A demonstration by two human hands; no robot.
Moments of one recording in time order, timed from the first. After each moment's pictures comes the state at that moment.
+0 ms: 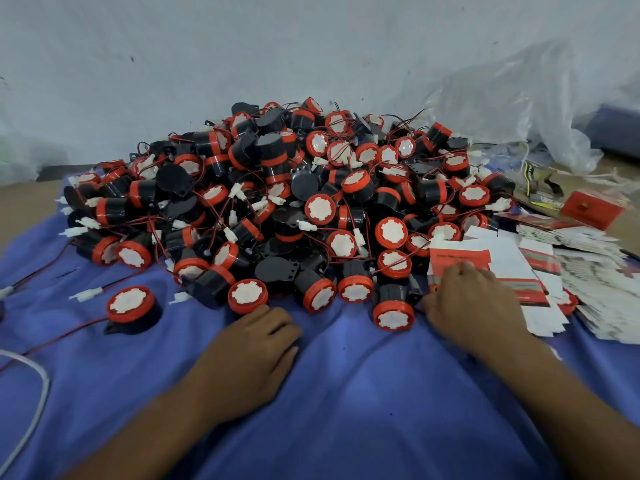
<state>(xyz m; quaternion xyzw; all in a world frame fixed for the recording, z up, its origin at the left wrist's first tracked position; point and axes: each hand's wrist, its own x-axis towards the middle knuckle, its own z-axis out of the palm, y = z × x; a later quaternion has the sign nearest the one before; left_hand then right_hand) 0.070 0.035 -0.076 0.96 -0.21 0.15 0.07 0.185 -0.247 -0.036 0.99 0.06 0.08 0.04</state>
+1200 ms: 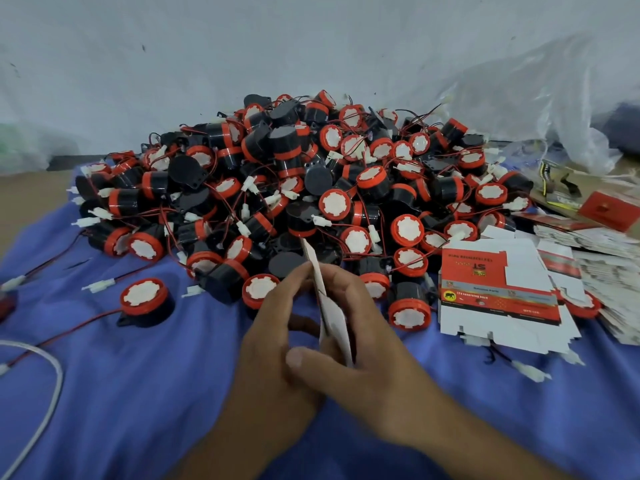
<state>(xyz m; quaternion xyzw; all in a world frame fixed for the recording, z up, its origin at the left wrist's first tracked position) 0.040 -0.017 -0.051 0.78 0.00 0.20 0.59 0.086 -0.149 -0.029 0.67 0.39 -0.13 -0.62</state>
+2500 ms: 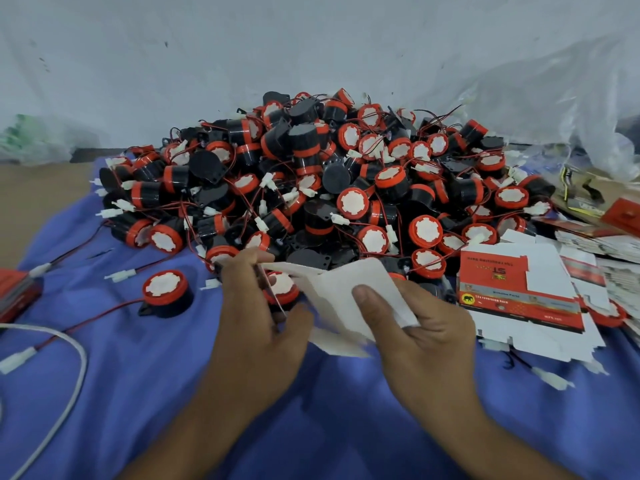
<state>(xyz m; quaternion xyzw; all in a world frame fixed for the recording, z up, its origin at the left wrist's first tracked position) 0.044 0.016 -0.041 0.80 0.06 0.29 0.52 0.091 -0.146 -0.033 0.73 0.26 0.22 -0.59</state>
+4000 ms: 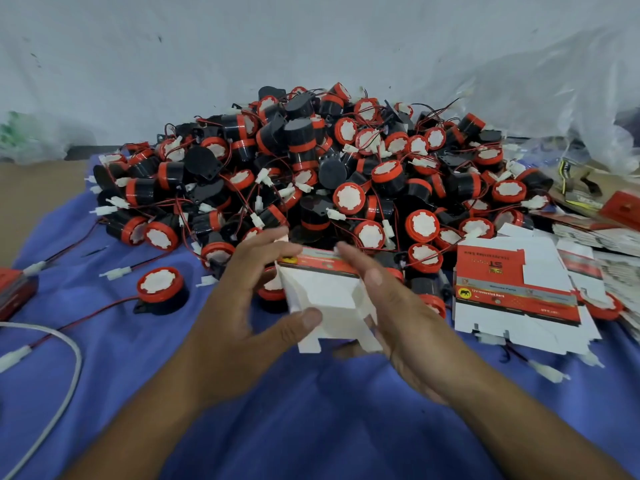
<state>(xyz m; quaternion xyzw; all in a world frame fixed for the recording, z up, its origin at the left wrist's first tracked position) 0.043 0.045 -0.034 0.83 -0.10 0.21 0.50 0.117 -0.146 -0.025 0.62 0.25 -0.27 -0.69</state>
